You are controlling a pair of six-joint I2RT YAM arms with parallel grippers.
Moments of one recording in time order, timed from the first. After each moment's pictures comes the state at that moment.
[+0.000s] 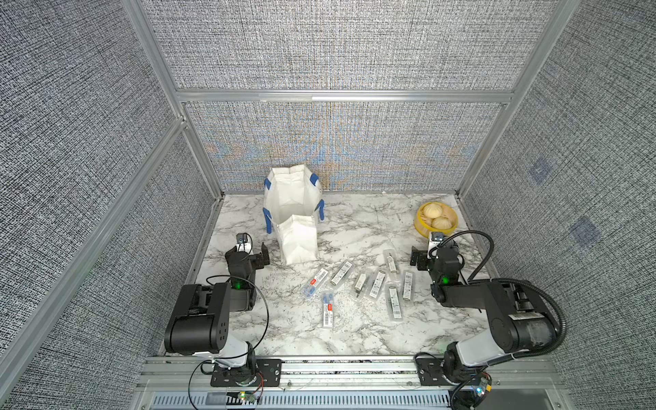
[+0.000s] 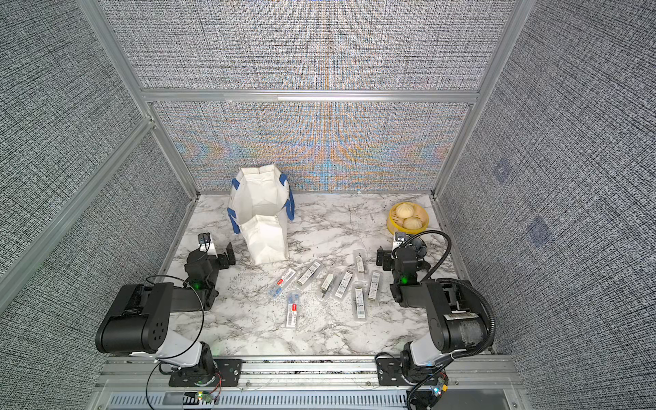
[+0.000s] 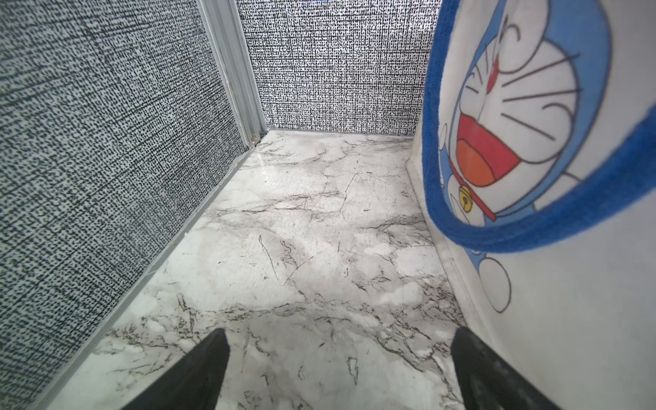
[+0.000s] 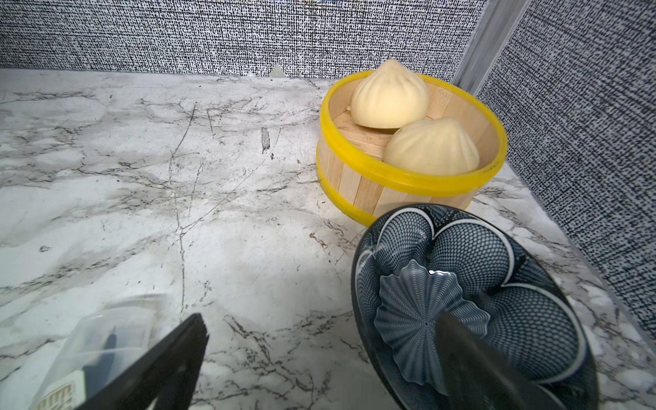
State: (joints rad) left arm 0.00 1.54 0.33 0.91 -0.12 -0.01; right arm 0.07 1.53 0.39 0.75 0.14 0.00
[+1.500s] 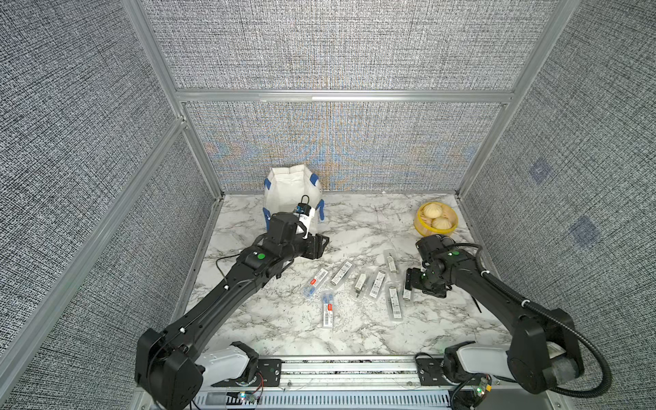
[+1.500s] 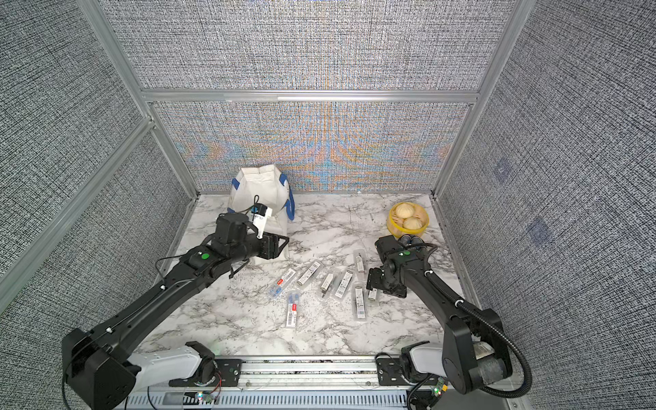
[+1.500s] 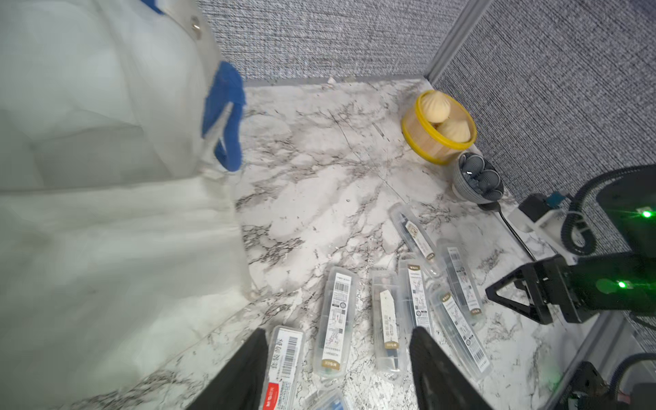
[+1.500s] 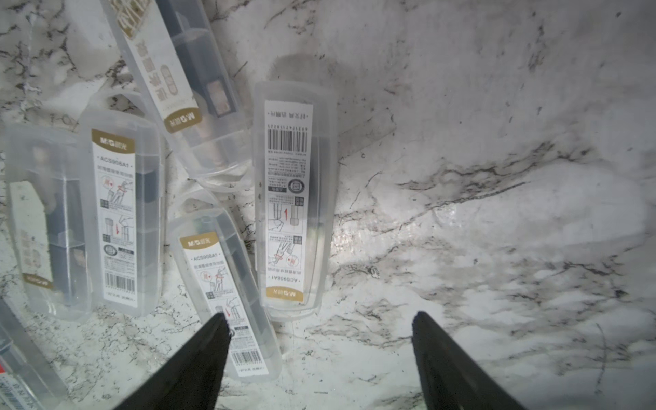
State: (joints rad) left arm -0.58 1.25 1.05 -0.39 0.19 -0.29; right arm 0.28 1.32 0.87 -0.93 0.01 0.50
